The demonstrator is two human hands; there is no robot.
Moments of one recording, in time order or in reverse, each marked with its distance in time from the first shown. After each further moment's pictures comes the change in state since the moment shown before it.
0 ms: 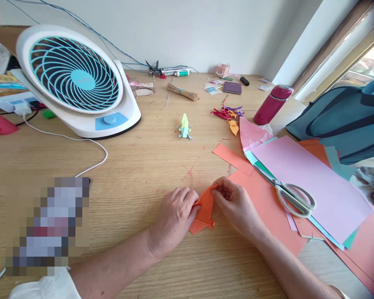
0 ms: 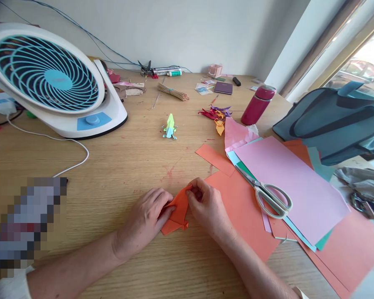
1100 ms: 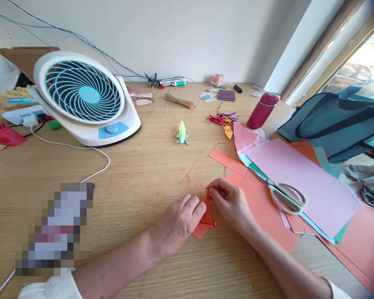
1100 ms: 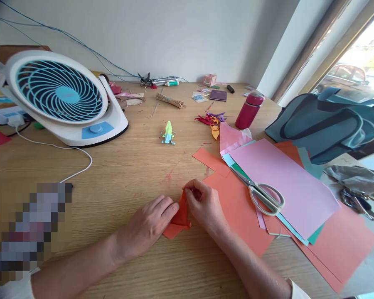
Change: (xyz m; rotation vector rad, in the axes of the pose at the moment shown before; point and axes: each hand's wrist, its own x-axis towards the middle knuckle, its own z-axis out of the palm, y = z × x) left_hand -0.002 0.011 -0.007 0.256 -0.082 0.294; right_hand 0.001 0.008 0.003 0.060 0.074 -0.092
